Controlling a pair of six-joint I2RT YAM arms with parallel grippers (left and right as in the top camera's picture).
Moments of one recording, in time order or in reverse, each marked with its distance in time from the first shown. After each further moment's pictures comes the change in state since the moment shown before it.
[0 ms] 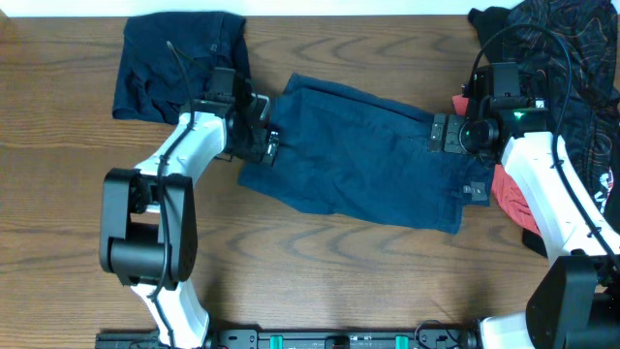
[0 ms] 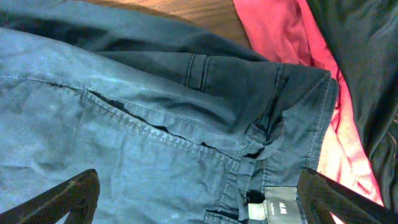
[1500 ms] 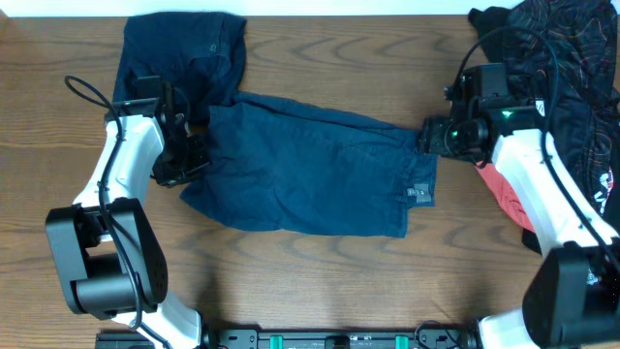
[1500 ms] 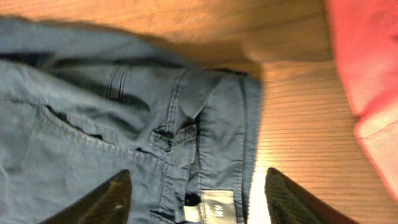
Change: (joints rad) left arm 0.266 -0.151 -0.002 -0.379 -0.055 -0.414; right arm 0.042 0.056 0.000 0.008 -0.196 0.055
